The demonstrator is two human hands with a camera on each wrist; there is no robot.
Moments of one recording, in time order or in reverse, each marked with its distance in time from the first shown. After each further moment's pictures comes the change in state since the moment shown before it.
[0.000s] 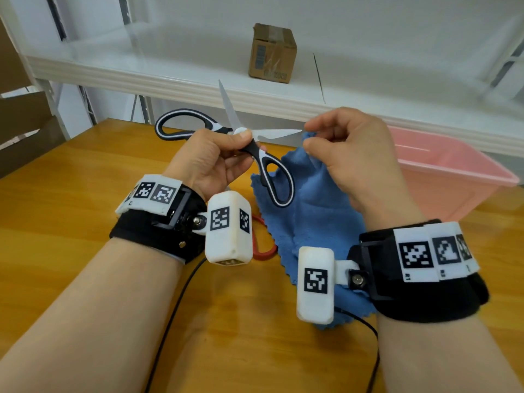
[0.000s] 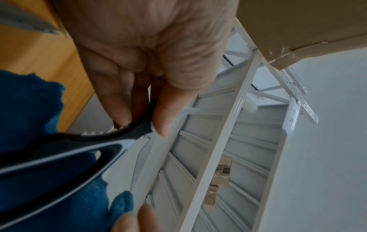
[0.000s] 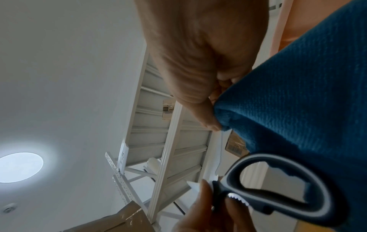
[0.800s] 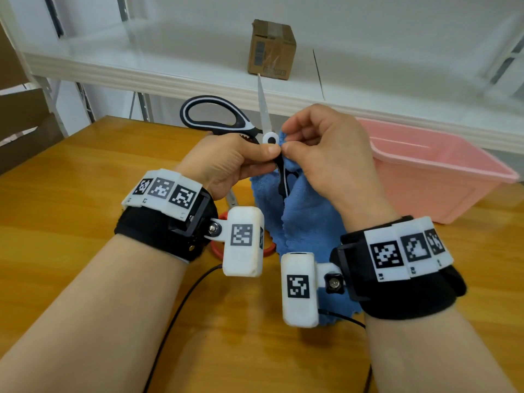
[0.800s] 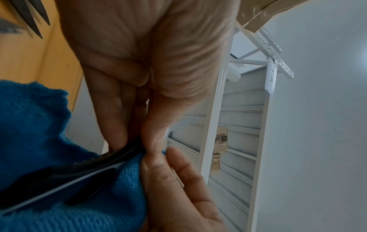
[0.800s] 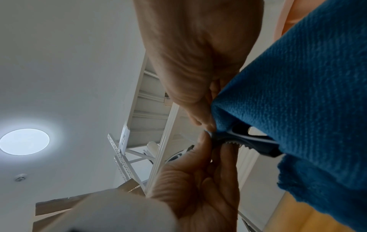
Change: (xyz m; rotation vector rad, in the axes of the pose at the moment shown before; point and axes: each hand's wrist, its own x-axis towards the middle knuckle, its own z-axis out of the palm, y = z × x) left_hand -0.003 -0.009 0.016 0.219 -0.106 0.051; right_hand -0.006 -0.010 0.020 -0.117 -0.049 -0.093
